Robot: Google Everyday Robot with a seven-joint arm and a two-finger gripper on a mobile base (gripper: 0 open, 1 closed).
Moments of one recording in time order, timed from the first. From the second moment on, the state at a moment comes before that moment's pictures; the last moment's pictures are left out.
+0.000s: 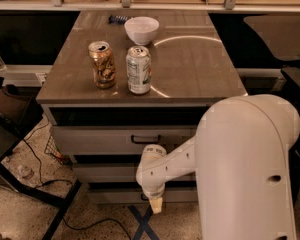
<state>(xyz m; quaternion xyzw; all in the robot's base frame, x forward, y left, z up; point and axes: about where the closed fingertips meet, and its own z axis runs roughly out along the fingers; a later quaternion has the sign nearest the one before) 0.494 -0.021 0.386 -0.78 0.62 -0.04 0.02</state>
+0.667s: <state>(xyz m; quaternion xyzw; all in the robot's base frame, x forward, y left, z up) 0.494 -0.021 0.391 -0.78 0.62 -0.04 0.02</state>
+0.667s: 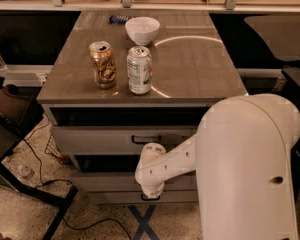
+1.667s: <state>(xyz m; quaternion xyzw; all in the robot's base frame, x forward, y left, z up) 0.494 -0.021 0.394 -0.78 0.62 -0.04 0.02</state>
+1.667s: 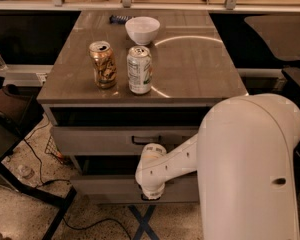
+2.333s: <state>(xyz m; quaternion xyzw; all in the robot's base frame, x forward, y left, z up) 0.493 -0.022 0.396 -0.78 0.62 -0.04 0.02</state>
